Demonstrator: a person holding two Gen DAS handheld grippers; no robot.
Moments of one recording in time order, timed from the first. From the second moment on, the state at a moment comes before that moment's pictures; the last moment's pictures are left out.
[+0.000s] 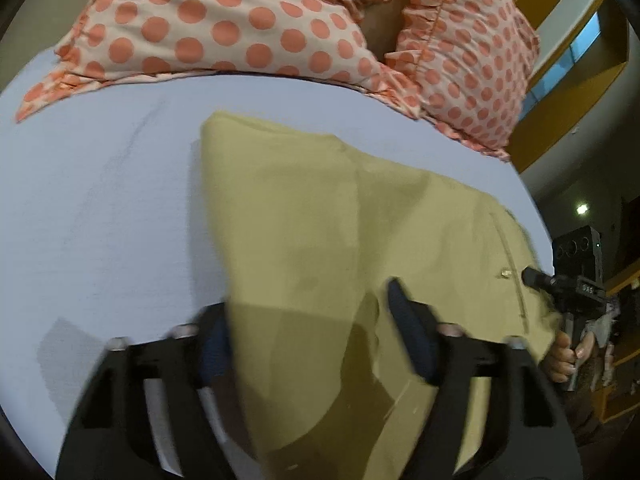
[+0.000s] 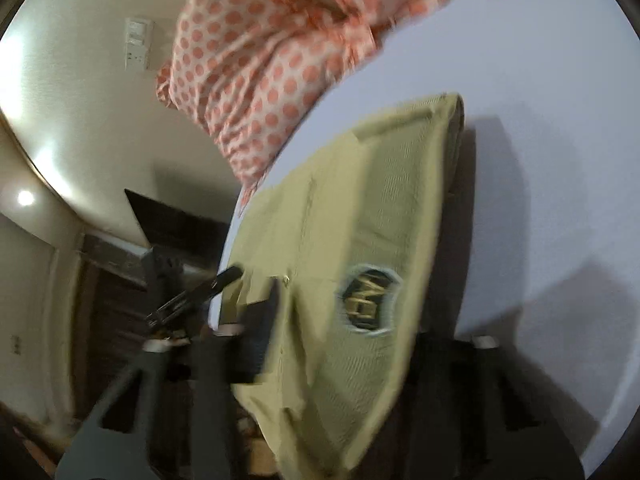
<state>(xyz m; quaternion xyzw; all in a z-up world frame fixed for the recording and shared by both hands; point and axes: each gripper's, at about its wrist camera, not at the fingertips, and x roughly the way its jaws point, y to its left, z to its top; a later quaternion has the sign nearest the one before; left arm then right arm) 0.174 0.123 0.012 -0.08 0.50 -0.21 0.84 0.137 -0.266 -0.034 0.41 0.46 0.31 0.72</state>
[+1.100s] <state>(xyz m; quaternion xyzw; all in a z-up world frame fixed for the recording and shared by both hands) 0.242 0.156 0.054 -0.03 0.44 -0.11 0.89 0.099 -0.236 0.018 0.38 0.46 0.14 0.79</state>
